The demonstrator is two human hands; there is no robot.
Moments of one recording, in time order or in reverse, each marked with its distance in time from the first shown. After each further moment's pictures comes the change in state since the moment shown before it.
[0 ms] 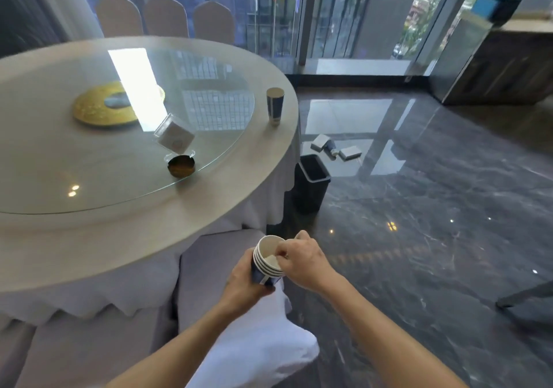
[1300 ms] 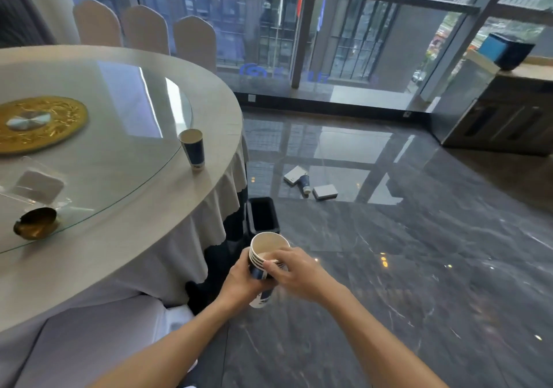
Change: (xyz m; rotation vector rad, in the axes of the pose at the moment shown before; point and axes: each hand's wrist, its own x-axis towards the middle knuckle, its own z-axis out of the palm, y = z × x) left_hand 0.341 0.238 0.269 -0.158 0.076 -0.112; right_hand 0.170 0.382 -0.244 0.241 -0.173 -0.047
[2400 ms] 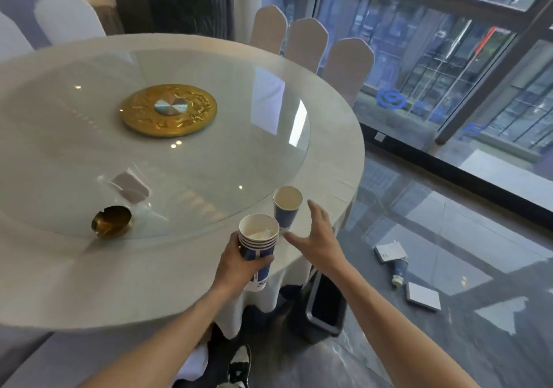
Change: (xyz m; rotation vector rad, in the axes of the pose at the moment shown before) left_hand 0.250 0.011 -0.199 -0.262 0.735 -0.239; right_hand 0.426 -0.098 -0.060 0.036 -0.020 -0.315
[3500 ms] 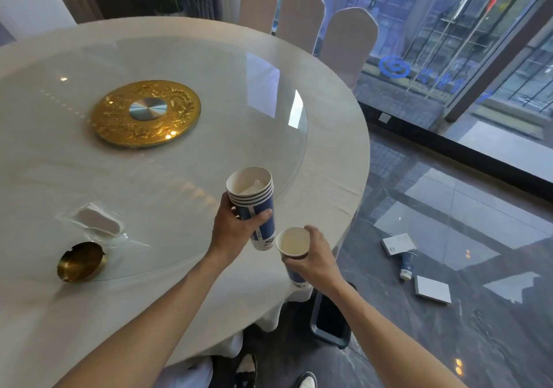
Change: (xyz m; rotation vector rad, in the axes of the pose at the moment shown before) left_hand 0.149 0.102 0.009 -0.107 0.064 0.118; right_hand 0.104 0.056 0.021 0.027 -0.106 0.216
